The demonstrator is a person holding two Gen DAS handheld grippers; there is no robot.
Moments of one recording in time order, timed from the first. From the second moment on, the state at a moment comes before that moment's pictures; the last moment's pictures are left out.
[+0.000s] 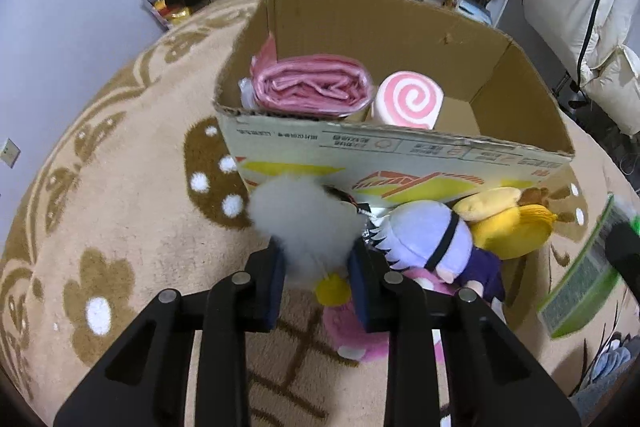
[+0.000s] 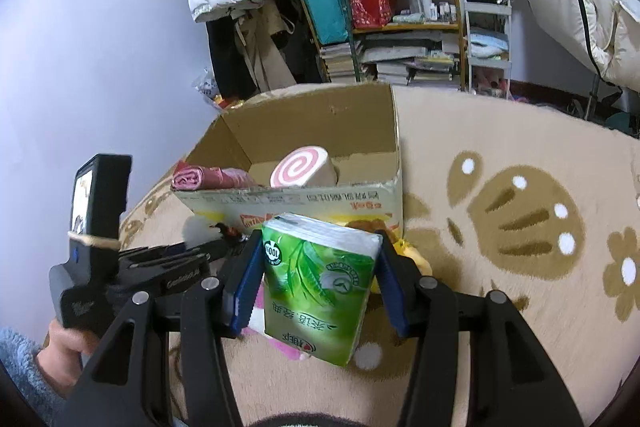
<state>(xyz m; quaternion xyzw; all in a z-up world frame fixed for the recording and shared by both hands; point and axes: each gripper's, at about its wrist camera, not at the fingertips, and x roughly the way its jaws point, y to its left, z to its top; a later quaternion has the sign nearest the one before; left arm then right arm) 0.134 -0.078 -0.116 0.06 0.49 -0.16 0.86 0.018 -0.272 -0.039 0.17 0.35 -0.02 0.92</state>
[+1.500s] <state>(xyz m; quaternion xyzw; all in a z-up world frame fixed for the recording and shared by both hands) 0.136 -0.099 0.006 0.07 0.26 -0.16 0.95 0.096 -0.306 0.003 0.13 0.27 0.01 0.95</state>
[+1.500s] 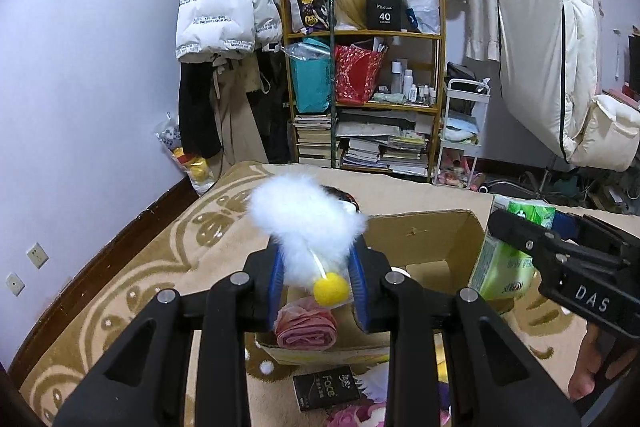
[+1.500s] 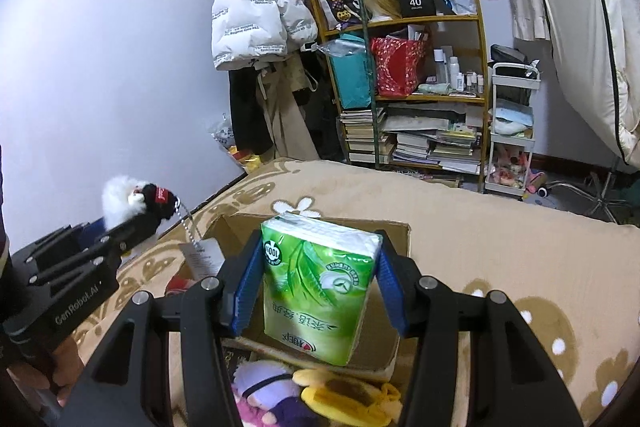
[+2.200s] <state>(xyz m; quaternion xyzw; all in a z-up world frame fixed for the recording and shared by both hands) 0.164 -0.119 -0.040 0.10 0.33 -0.17 0.92 0.114 -0.320 -0.037 0.17 0.31 0.03 0.94</state>
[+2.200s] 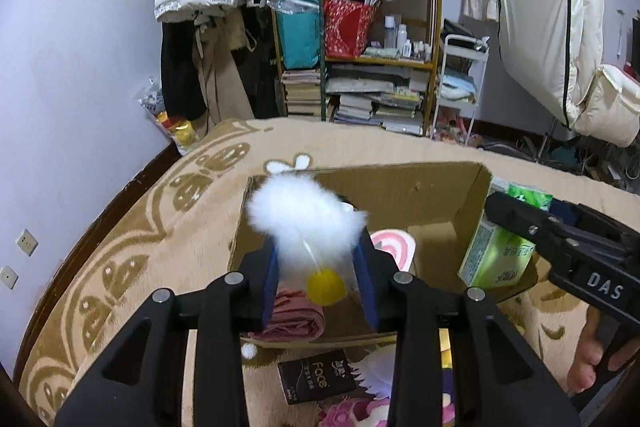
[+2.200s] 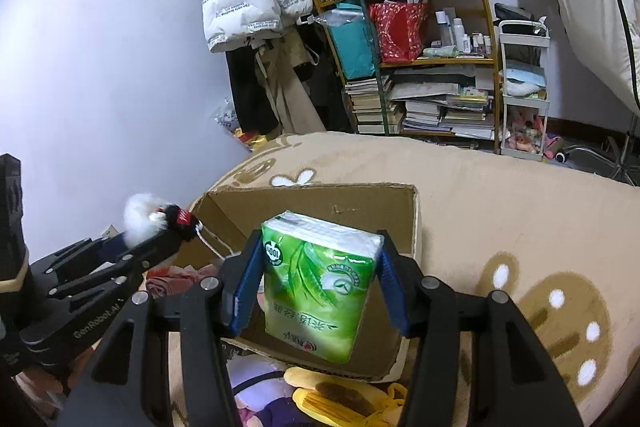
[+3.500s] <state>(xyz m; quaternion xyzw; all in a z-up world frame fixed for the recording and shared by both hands) 0.097 -0.070 -0.003 0.07 0.38 -0.14 0.91 0.036 -0.311 -0.016 0.21 0.32 0.02 0.92</state>
